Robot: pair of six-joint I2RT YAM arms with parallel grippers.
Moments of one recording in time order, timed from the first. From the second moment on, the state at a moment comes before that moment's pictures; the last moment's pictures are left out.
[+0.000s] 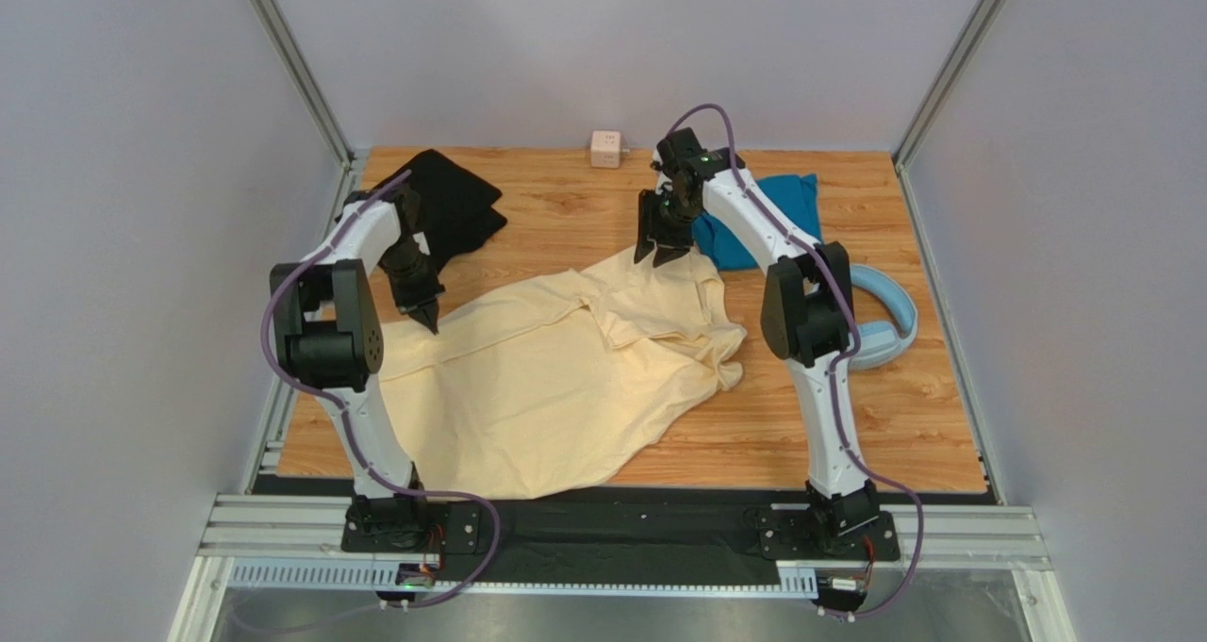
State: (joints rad) left arm 0.07 1.96 1.49 -1.14 0.05 -0.32; right arm 0.40 2.33 2.16 -1.01 -0.28 0.41
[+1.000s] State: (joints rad) left arm 0.07 2.25 1.75 -1.26 -0.06 -0.32; right arm 0.31 2.60 2.41 -1.00 -0.20 0.51
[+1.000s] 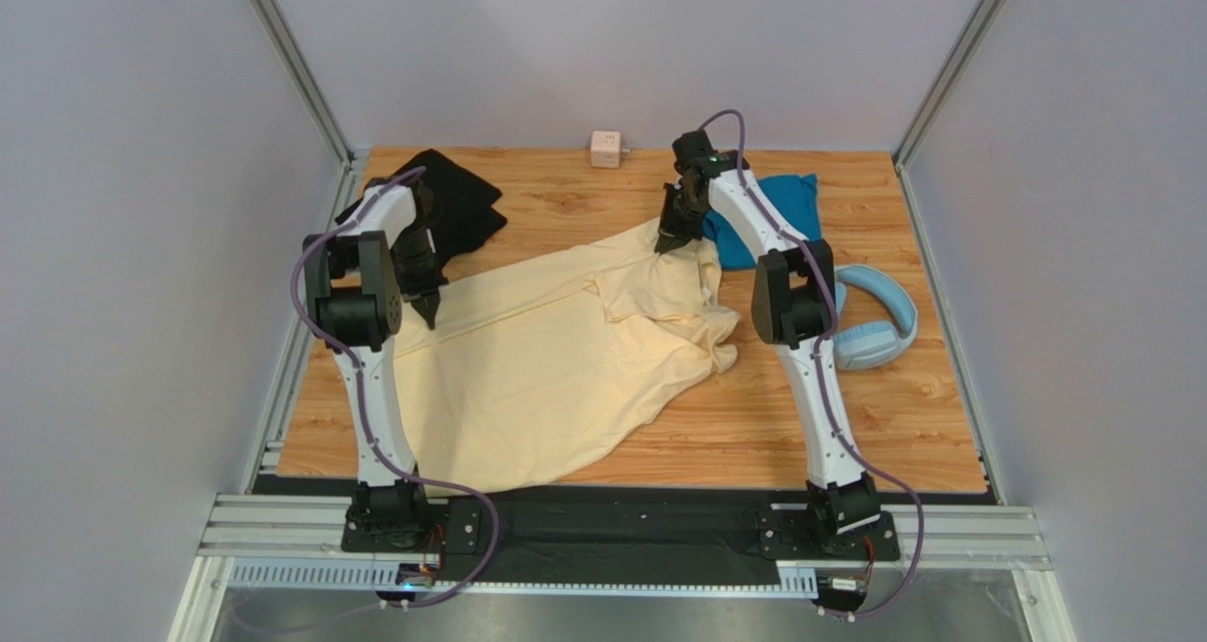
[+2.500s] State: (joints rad) left arm -0.02 1.42 1.10 -0.95 0.14 -0.37; right arm 0.32 1.68 1.18 -0.84 -0.13 0.37
